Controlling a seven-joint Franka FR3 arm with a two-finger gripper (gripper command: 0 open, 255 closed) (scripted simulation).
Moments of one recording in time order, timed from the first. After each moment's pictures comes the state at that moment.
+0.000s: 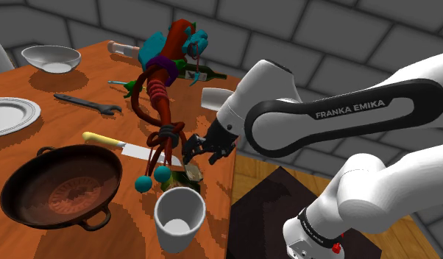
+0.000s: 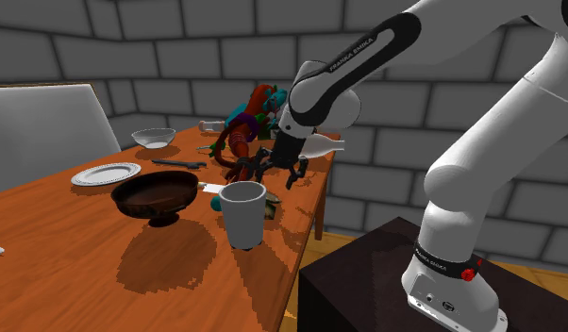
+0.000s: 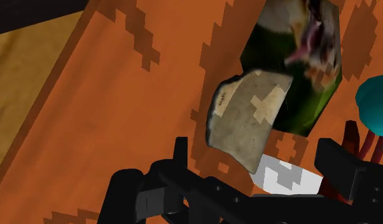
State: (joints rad) arm 0.17 -0.49 0.47 -2.73 0.60 2.54 0.46
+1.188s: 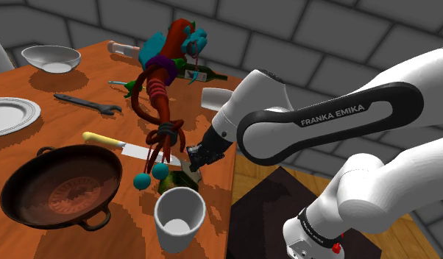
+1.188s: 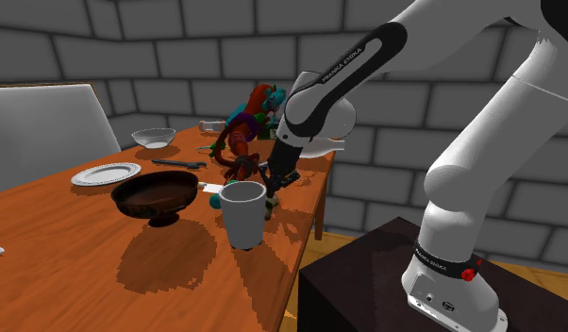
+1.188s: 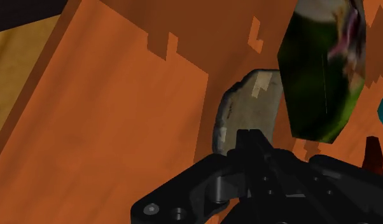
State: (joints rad) arm 0.17 -0.41 0.49 -2.73 0.62 2.63 0.45
